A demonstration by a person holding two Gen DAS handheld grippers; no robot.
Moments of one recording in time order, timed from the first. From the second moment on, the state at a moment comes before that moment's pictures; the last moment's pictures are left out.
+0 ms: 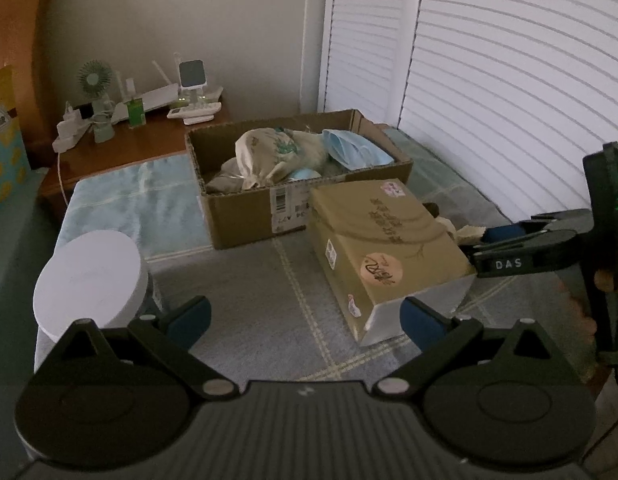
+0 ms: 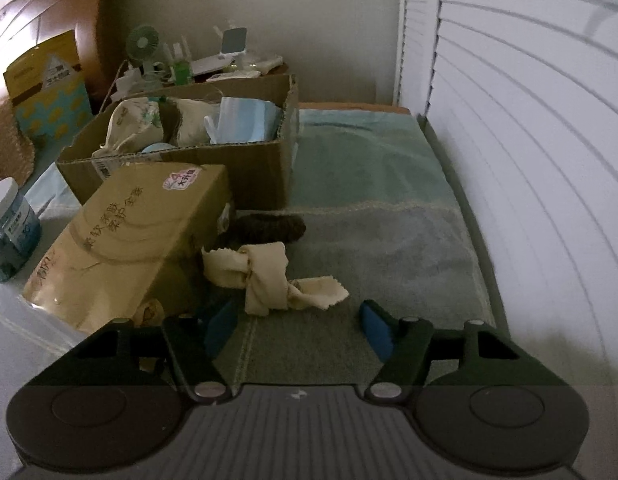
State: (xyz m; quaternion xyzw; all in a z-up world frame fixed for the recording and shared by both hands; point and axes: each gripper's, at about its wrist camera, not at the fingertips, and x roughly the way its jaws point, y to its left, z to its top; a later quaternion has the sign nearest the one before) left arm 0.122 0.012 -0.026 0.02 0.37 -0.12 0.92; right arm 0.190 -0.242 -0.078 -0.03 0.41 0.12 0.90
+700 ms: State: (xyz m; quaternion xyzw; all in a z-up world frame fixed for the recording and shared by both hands) left arm 0.135 -0.001 -0.018 0.06 0.37 -0.14 0.92; right arm 0.174 -0.238 -0.067 -0.06 0.38 0.15 0.91
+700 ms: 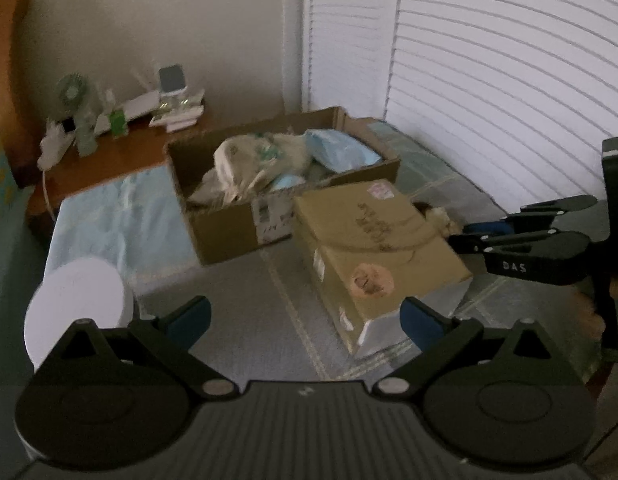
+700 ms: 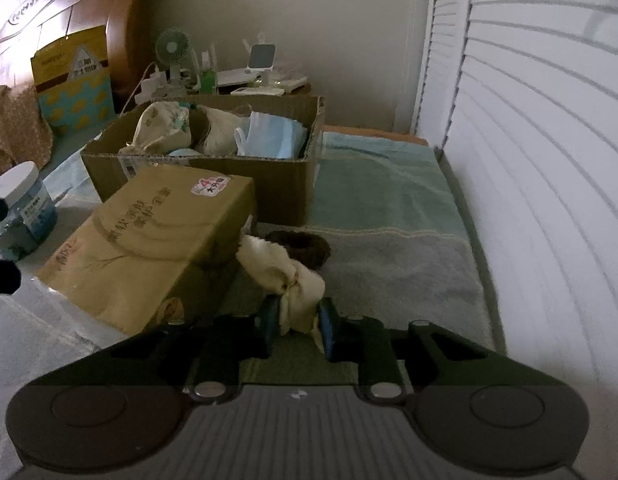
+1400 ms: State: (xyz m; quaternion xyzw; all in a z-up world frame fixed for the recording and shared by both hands) left arm 0.244 -0.130 0.019 0.14 0.41 -0.32 0.84; right arm 0.146 -0.256 -0.071 -0.03 0.39 0.12 0.91
